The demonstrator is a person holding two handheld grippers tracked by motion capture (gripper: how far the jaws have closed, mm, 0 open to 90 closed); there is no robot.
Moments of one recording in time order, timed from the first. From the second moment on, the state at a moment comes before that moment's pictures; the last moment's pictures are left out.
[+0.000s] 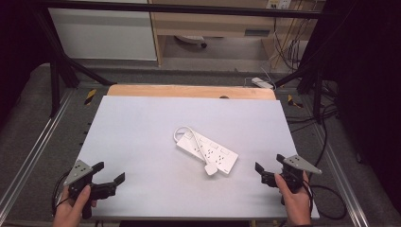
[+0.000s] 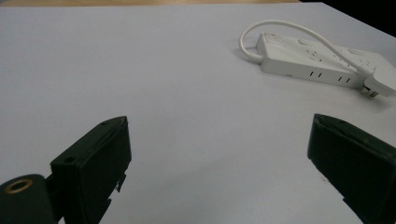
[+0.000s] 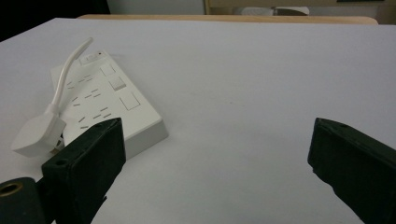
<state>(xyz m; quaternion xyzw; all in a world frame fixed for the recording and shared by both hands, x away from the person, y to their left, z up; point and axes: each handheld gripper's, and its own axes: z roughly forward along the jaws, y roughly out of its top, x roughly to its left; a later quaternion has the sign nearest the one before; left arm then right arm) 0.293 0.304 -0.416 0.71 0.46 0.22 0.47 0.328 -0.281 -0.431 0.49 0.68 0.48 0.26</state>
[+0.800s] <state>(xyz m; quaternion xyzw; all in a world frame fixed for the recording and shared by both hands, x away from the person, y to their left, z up) 0.293 0.303 -0.416 0.71 0.46 0.22 0.48 0.339 -0.263 -0.404 0.47 0.69 0.50 0.24</state>
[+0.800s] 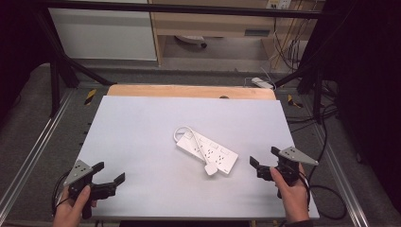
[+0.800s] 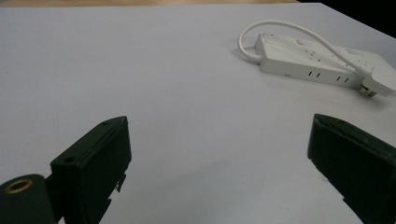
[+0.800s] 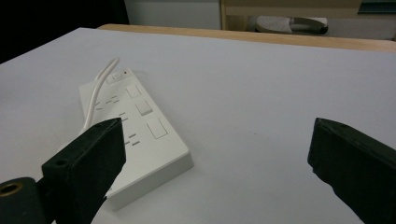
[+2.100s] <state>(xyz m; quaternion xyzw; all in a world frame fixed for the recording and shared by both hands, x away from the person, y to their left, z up) 0.293 0.302 -0.417 0.72 0.46 0.21 0.48 0.378 -0.240 -0.356 0.44 0.70 0.50 0.23</state>
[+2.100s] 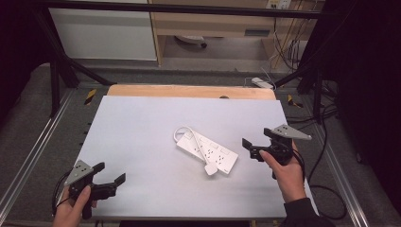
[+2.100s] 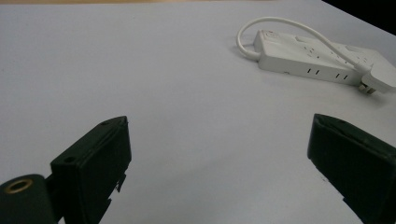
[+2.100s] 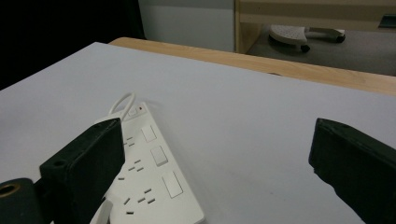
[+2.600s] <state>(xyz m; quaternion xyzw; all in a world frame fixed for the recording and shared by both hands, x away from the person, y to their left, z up) 0.293 0.302 -0.417 0.72 0.46 0.21 0.47 0.387 -0.227 -0.351 0.42 0.72 0.50 0.23</state>
